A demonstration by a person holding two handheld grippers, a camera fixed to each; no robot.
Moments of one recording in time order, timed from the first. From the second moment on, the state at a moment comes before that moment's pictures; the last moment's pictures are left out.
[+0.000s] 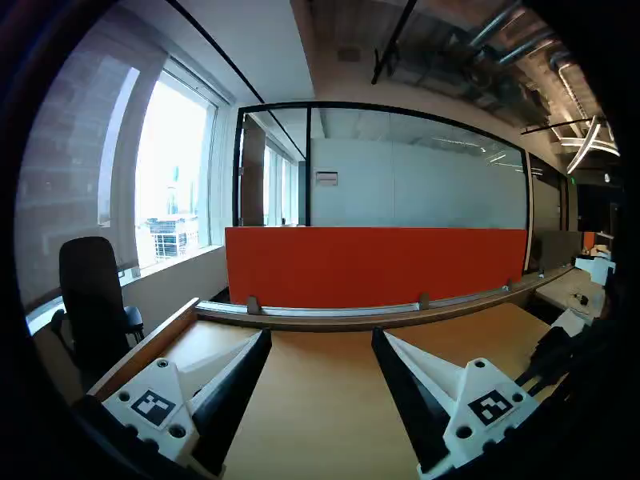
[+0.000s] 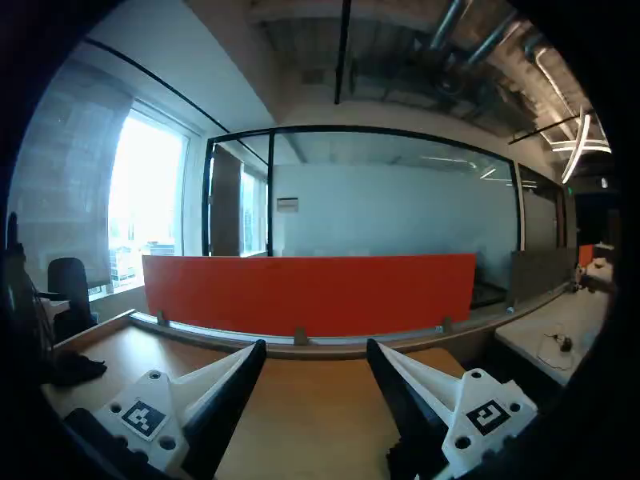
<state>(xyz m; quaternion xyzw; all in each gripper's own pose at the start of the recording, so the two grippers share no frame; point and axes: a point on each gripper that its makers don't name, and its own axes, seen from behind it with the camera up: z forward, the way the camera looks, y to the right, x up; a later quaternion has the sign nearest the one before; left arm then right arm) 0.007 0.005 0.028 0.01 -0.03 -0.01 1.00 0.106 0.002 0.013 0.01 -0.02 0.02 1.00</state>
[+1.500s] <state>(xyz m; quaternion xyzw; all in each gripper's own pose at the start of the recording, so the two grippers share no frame) -0.117 -0.012 0.025 0.02 0.04 -0.02 1.00 0.056 -0.045 0.001 0.01 -0.01 0.01 1.00</state>
